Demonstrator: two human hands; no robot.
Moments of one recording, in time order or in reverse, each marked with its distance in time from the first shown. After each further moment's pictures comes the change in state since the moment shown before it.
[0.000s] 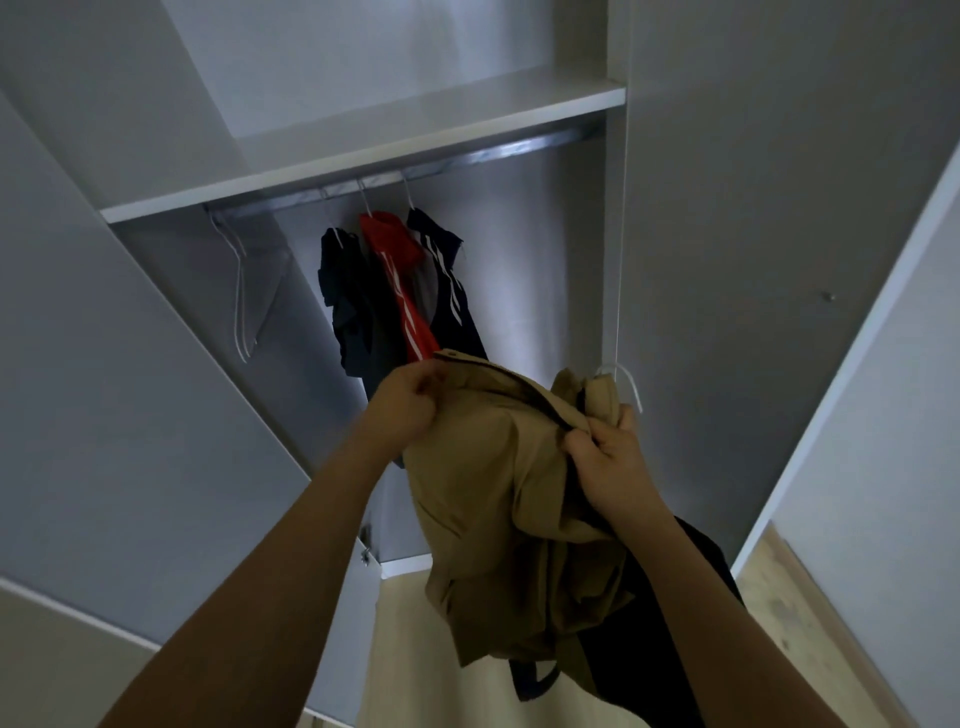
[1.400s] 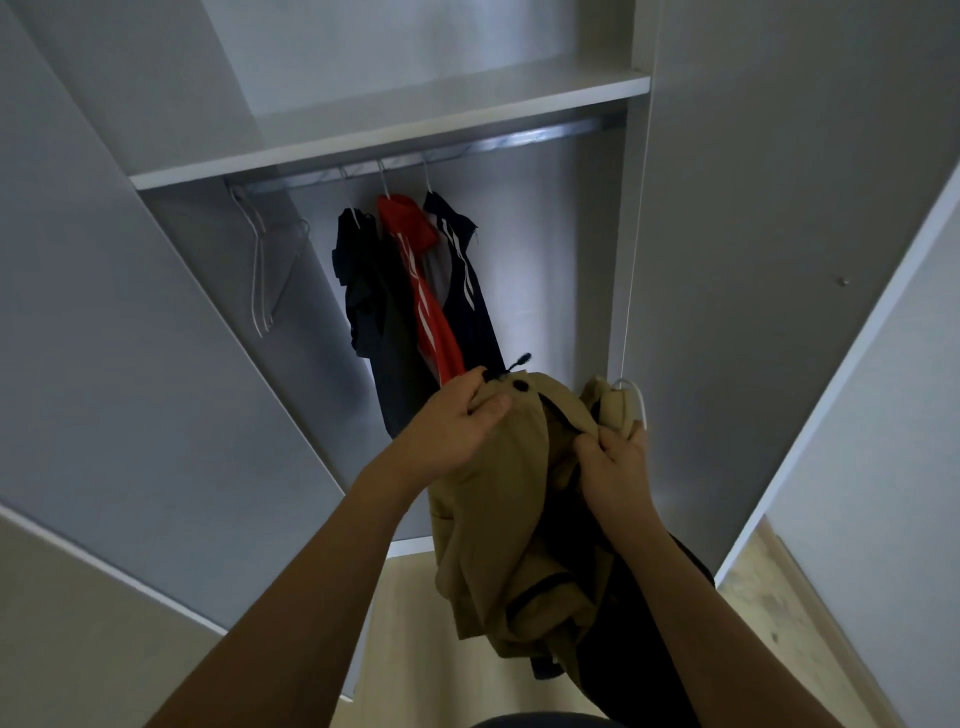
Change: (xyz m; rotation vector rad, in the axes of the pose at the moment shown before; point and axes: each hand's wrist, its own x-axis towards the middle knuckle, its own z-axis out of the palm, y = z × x) left_hand -0.069 0.035 0.019 -0.132 -0.138 0.028; right_hand -0.023 0.026 0.021 -0.012 0.142 0.129
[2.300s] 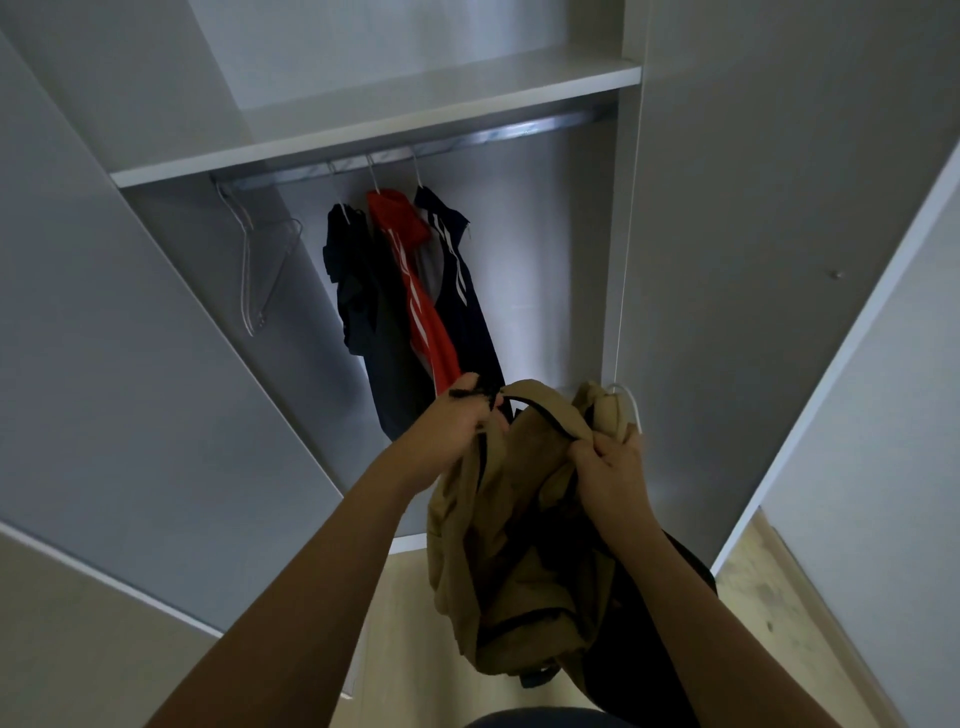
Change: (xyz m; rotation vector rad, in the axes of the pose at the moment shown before) left_hand 0.021 -0.006 0.015 -0.077 -0.057 -0.323; right_hand 0.001 0.012 -0.002 -0.003 -0.010 0.008
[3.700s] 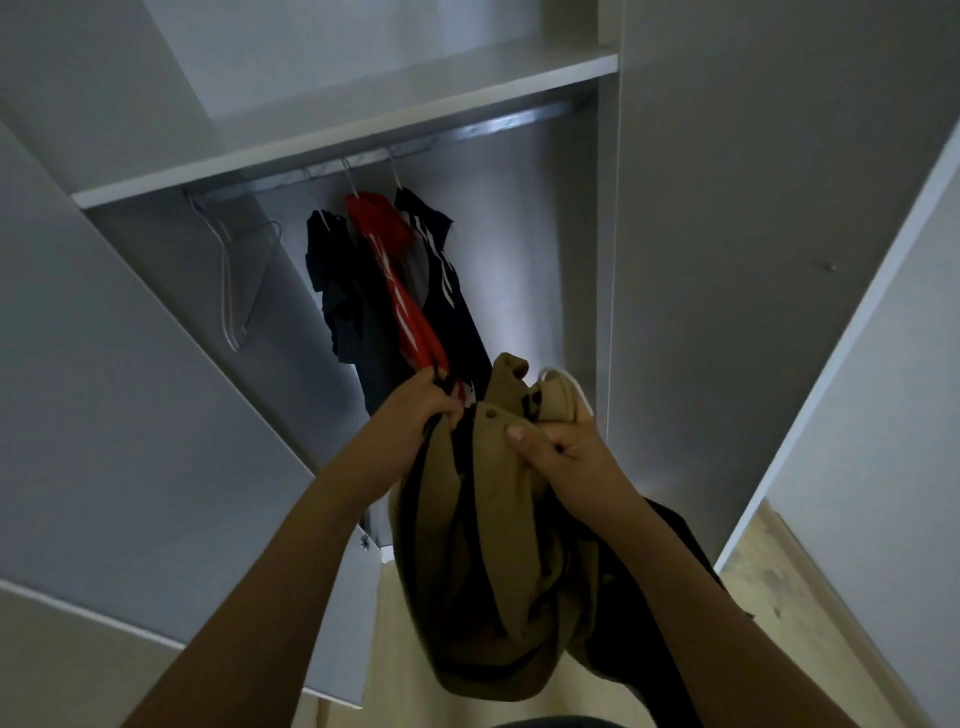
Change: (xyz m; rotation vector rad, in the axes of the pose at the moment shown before) left_hand -0.022 0.012 -0.037 -0.325 -0.094 0.234; right_hand -0.002 -0.045 -0.003 0.096 -0.407 -0.205
